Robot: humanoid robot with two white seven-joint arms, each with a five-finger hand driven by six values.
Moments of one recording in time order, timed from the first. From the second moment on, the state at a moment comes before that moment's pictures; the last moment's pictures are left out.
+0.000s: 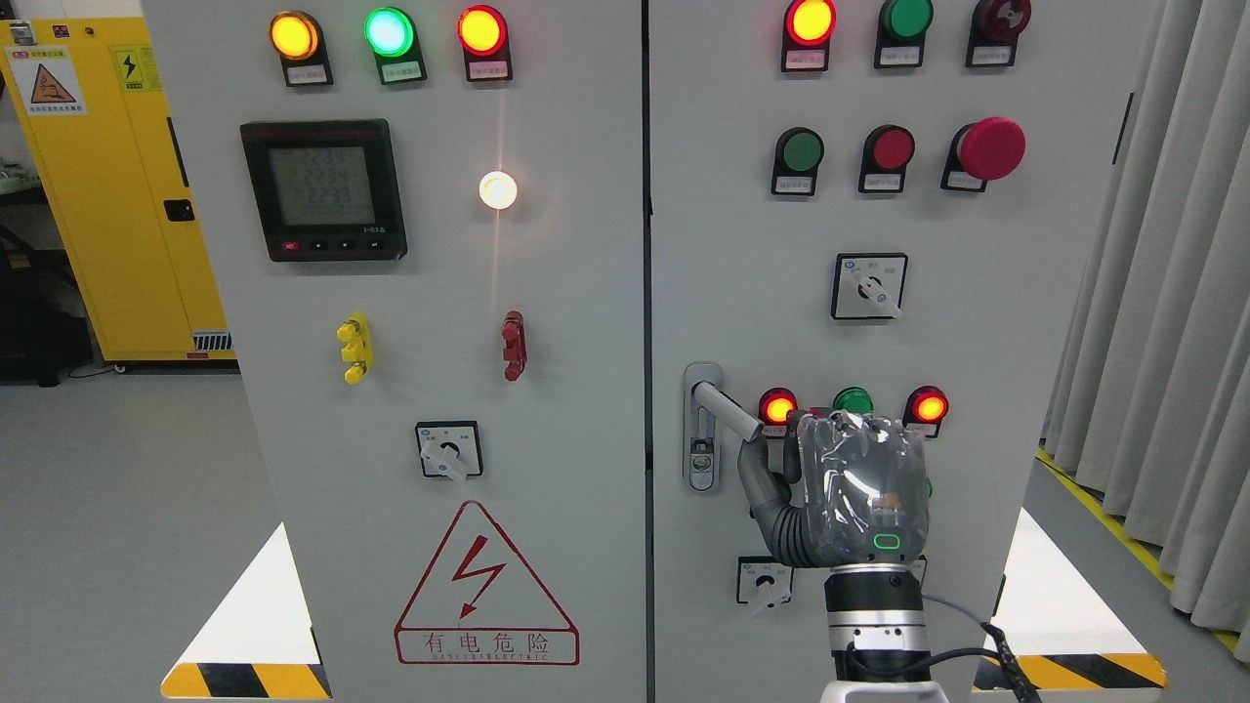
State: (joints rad) left arm 0.00 -0.10 -0.08 0.00 0.15 -0.04 0.10; right arm -0.45 0.15 0.19 -1.75 1.47 0.19 -0.13
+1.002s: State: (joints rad) left arm 0.00 -0.10 -0.08 0.00 0.15 -0.04 0.10; right arm -0.46 0.15 0.18 -1.75 1.47 0.19 -0.13
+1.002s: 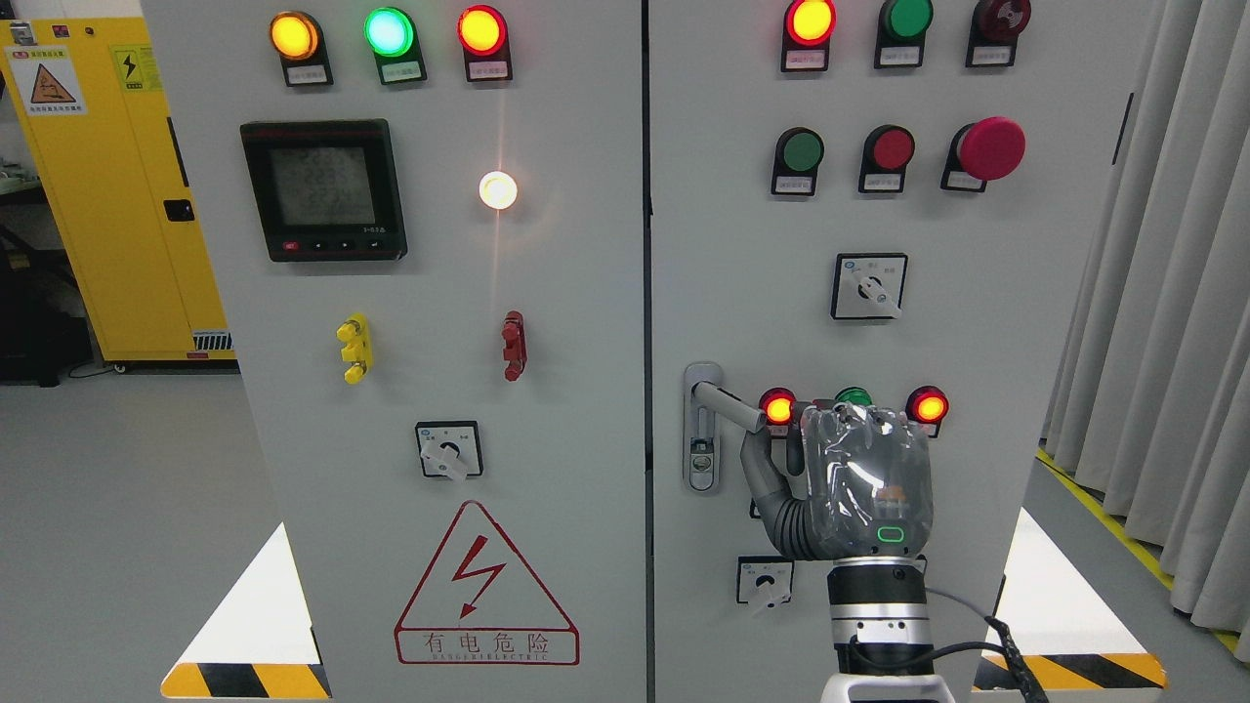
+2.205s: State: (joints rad) left arm 0.00 -0.10 -0.08 0.00 0.15 -0.04 0.10; right arm -0.48 0.15 0.18 -1.75 1.45 0.19 -0.13
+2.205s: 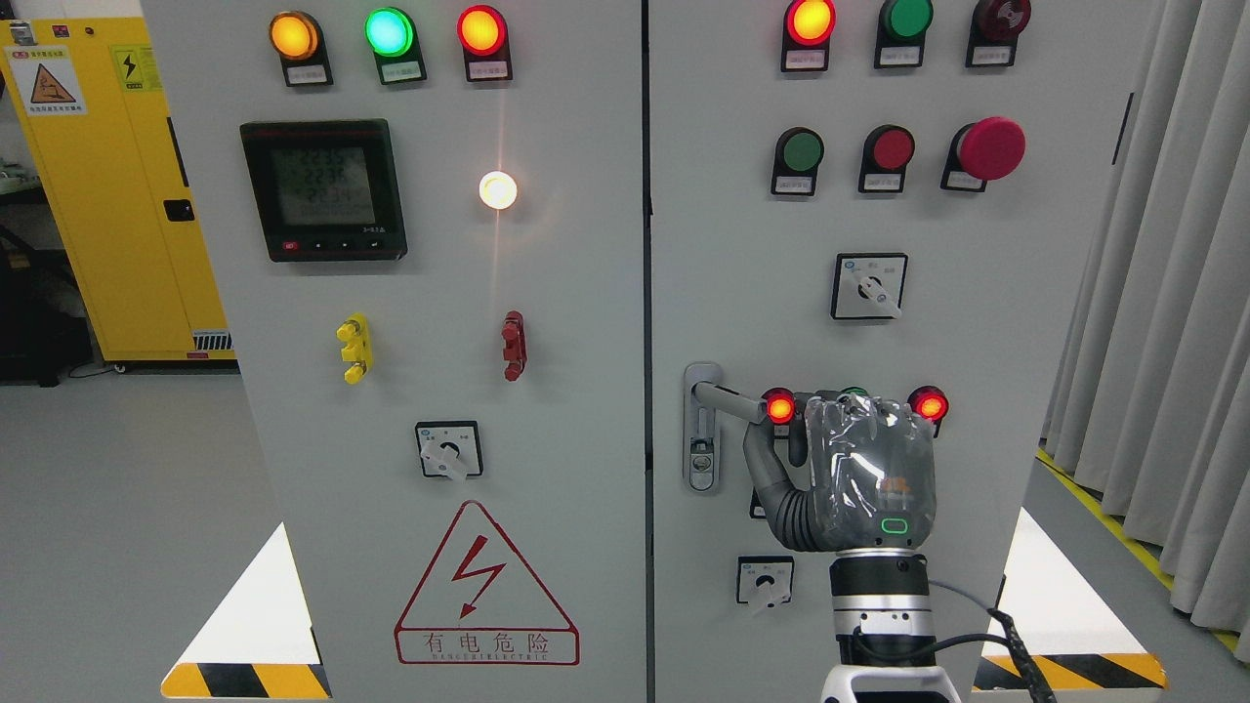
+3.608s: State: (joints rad) left arm 0.00 -0.10 -0.08 0.00 0.15 -0.04 0.10; right arm -0.27 0.11 0.15 -1.87 1.43 0.13 -0.15
